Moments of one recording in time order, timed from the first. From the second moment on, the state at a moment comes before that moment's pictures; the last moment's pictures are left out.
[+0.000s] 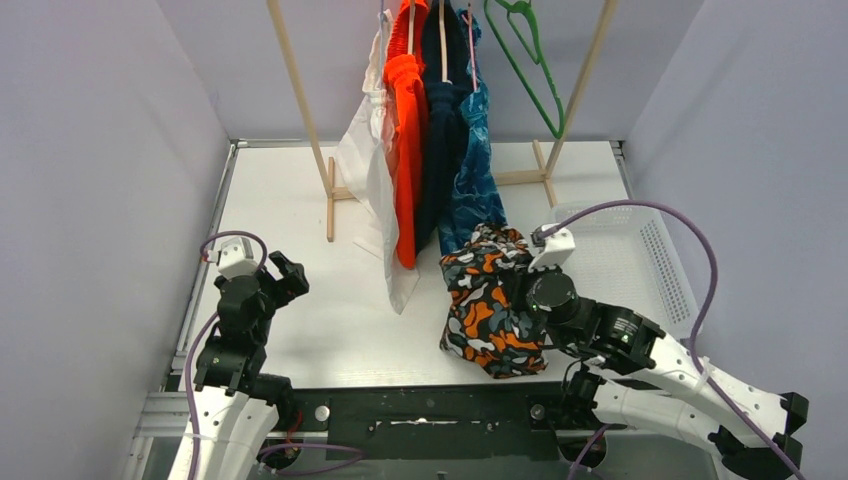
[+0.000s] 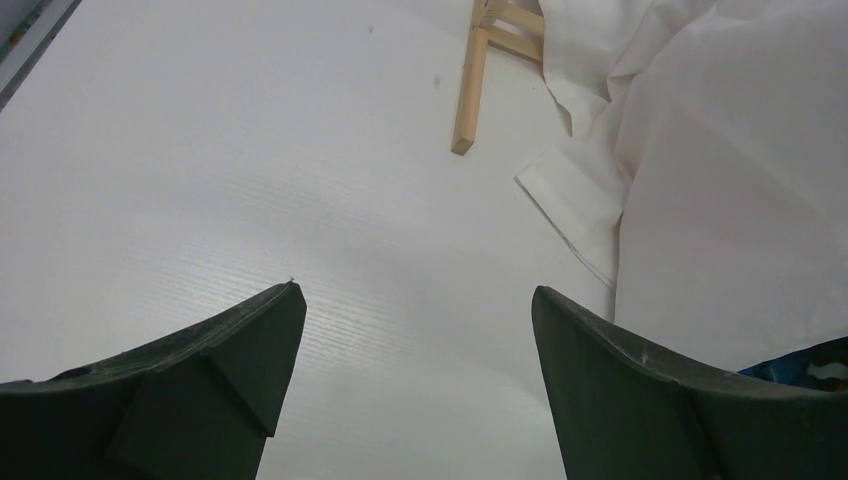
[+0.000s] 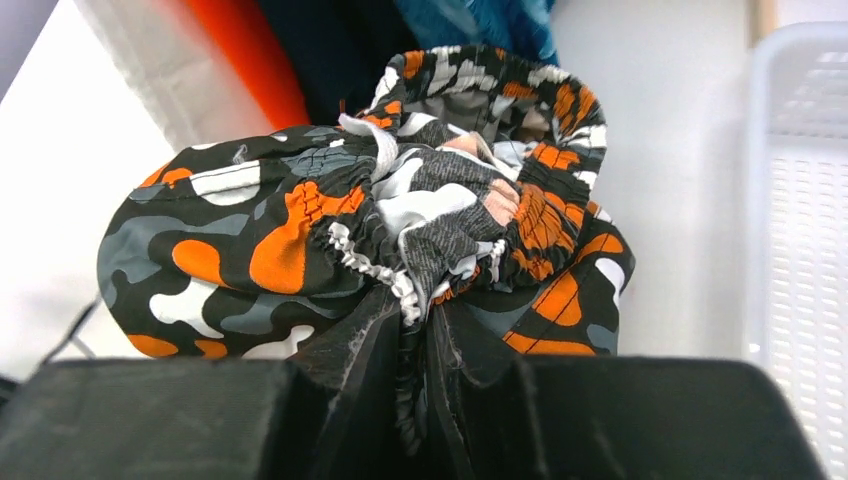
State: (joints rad) left arm -0.16 0.43 0.49 -0.45 -0.26 -0.49; right arm 1.03 0.75 0.85 -0.60 0.58 0.49
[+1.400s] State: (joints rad) left arm -0.16 0.45 0.49 -0.44 -0.25 -0.49; right arm 0.28 1.07 1.39 -0.37 0.91 0.00
